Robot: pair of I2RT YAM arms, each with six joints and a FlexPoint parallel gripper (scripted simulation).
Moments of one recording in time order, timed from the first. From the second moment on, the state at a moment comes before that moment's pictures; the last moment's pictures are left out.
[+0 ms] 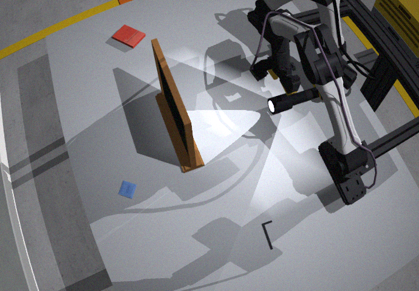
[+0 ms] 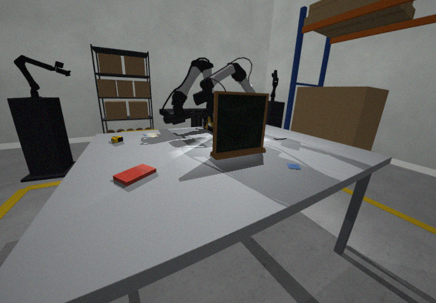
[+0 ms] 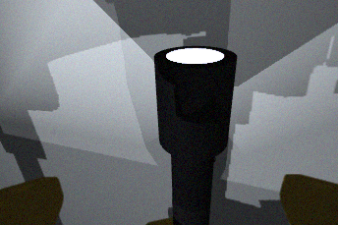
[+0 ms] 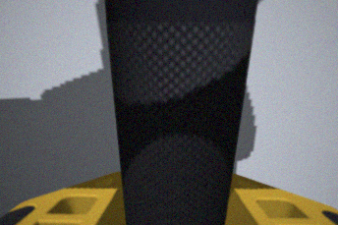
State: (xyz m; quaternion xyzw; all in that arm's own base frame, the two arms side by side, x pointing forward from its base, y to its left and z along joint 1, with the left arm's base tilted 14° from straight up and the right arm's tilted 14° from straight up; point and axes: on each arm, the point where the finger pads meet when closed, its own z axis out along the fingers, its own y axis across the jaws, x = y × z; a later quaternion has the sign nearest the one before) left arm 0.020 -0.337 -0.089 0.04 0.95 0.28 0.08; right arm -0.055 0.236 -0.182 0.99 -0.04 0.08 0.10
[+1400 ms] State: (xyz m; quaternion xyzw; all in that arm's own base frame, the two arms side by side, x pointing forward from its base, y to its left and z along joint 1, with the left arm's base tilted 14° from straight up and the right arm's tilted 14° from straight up) left arm 0.027 -0.328 -0.135 0.03 0.96 0.28 0.08; right arm -0.055 0.236 -0.182 0.99 -0.04 0.08 0.10
